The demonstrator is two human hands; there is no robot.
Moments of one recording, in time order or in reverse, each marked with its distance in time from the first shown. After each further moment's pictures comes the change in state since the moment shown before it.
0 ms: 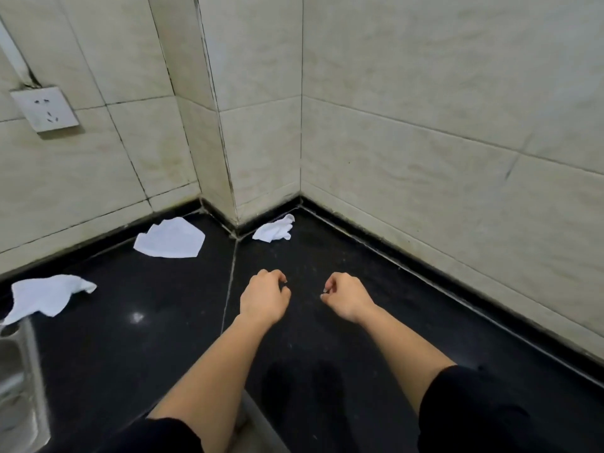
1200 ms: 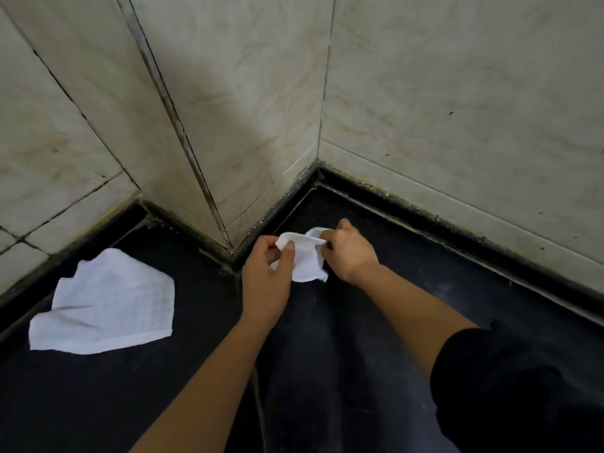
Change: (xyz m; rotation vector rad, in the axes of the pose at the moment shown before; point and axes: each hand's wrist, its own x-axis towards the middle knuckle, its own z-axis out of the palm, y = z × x) left_hand 0.332 -0.115 0.051 -0.808 0.010 0.007; right_hand 0.354 -0.075 0.087 -0.244 0.031 0.072
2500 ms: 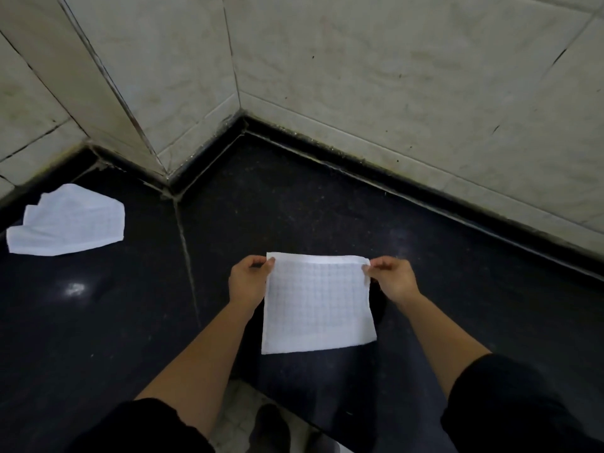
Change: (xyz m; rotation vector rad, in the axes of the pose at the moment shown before) left_hand -0.219 -0.013 0.060 0.096 -0.149 -0.418; right_hand -0.300 0.205 0.001 0.809 0.193 0.645
